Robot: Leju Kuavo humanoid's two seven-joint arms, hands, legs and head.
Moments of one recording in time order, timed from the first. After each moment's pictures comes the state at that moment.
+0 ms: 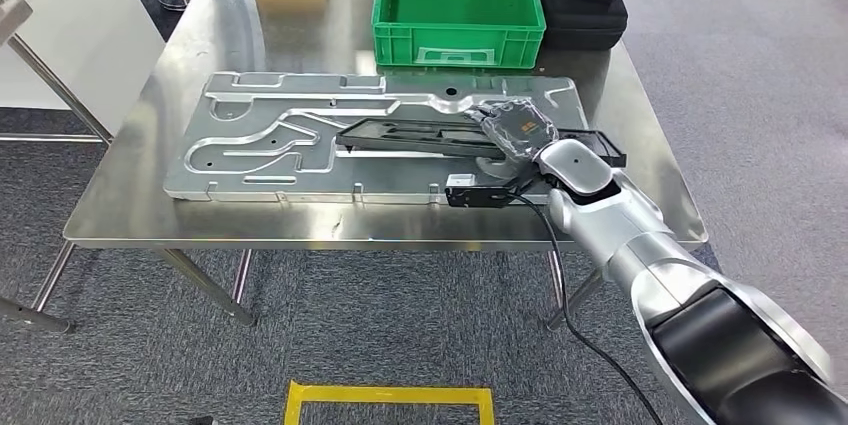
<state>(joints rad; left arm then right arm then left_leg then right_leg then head) -0.07 -0.03 0.84 -0.21 -0.58 -0.05 -0.42 -1.09 -0.03 0.81 -0.34 1.12 -0.37 -0.34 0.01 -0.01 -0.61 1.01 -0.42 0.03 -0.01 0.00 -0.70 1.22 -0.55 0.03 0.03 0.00</state>
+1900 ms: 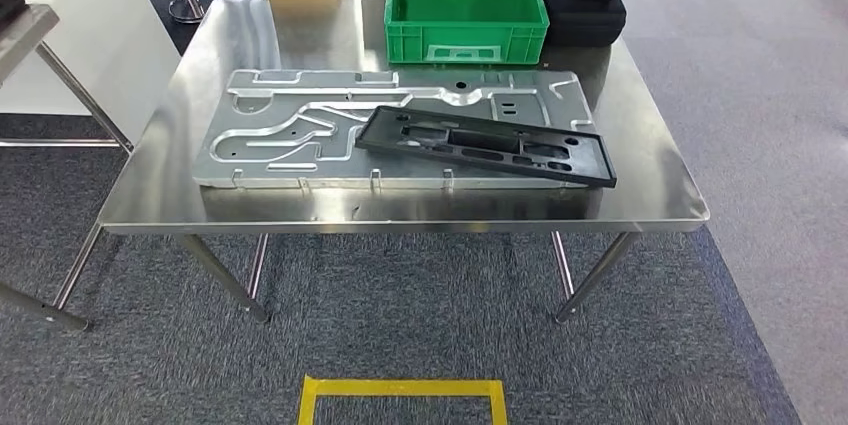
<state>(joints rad) -0.04 -0.07 0.97 -0.21 -0.61 -0.08 -0.47 0.04 0.00 -1.05 -0.50 1.34 -0.31 -0.31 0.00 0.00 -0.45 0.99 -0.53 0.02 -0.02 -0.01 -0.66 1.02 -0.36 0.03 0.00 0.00</state>
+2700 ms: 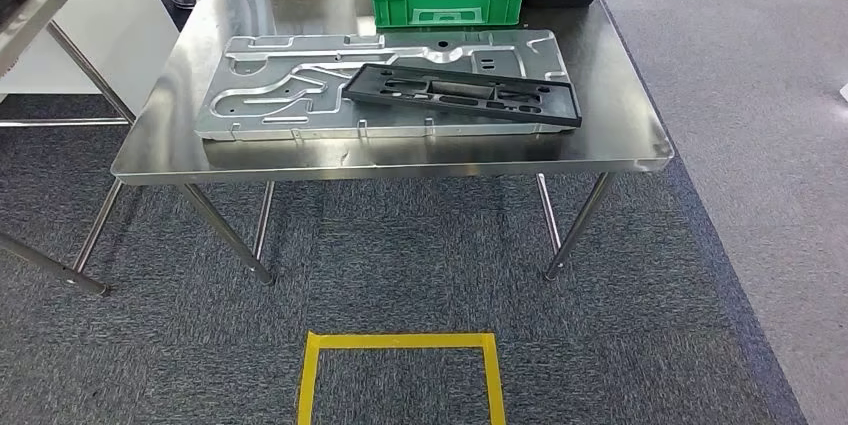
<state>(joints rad) -0.05 -0.09 0.96 -0.21 -0.72 -0.08 -0.41 -0.05 0.04 -1.14 -0.23 1.36 0.08 0.00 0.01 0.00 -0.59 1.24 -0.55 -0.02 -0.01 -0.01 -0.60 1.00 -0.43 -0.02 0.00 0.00</state>
